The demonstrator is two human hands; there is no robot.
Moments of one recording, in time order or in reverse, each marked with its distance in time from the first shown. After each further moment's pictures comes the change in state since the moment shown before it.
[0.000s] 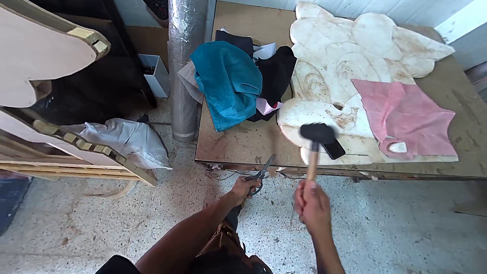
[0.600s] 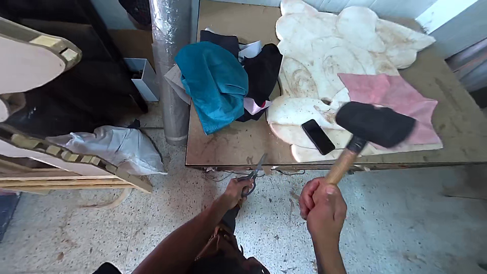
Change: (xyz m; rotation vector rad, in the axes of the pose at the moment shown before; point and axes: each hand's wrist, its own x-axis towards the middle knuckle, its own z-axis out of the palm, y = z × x) left_hand 0.001 0.001 0.005 -0.034 0.018 -0.021; right_hand -0.005 -0.045 -0.010 0.089 0.165 -0.242
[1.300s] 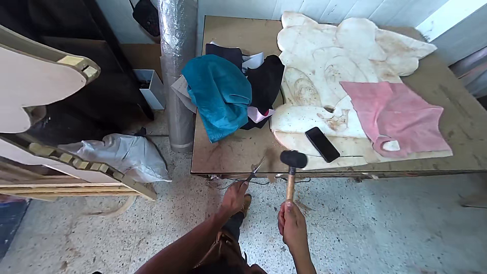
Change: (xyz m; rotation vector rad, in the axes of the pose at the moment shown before) left_hand -0.038 0.037 -0.012 0.881 0.214 0.260; right_hand -0.062 0.112 0.022 -0.052 -0.087 0.453
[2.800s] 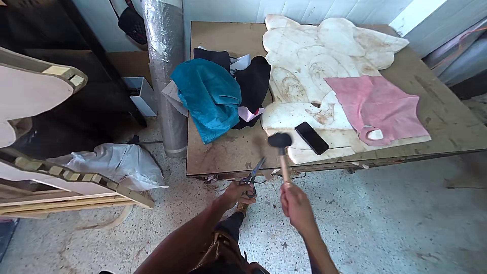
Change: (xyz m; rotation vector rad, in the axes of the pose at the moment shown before) left_hand 0.031 -0.004 0.019 -0.780 -0.414 -0.242; right_hand 0.021 -0.057 -0.023 -0.138 -0.086 -0.044
